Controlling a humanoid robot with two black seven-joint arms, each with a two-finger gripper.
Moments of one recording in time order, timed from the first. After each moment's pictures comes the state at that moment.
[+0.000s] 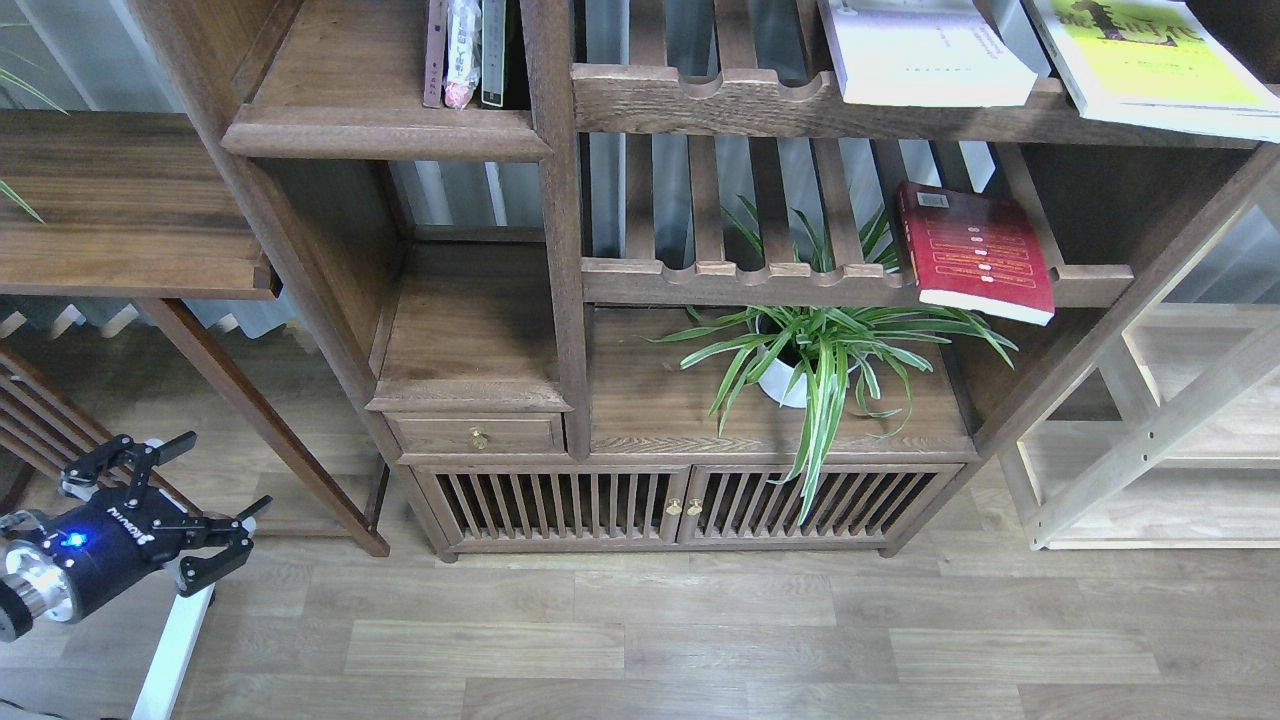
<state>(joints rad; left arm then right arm) -0.44 0.88 -0.17 -1.19 0.68 0.05 -0.49 0.42 -1.44 0.24 1.06 -0.63 -0.33 0.49</state>
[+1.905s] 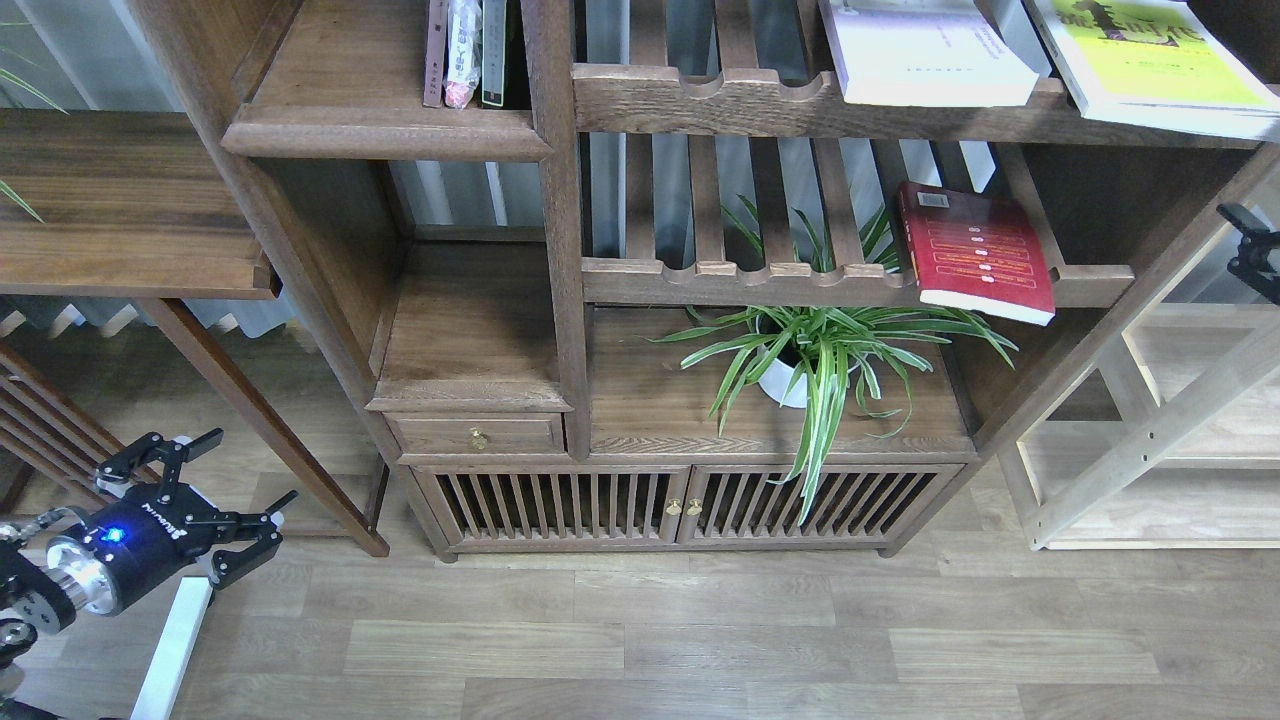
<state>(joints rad) -0.45 0.82 -0.18 -1.16 0.68 0.09 -0.47 0.83 -1.21 0.22 1.05 -1.25 -0.36 0.39</state>
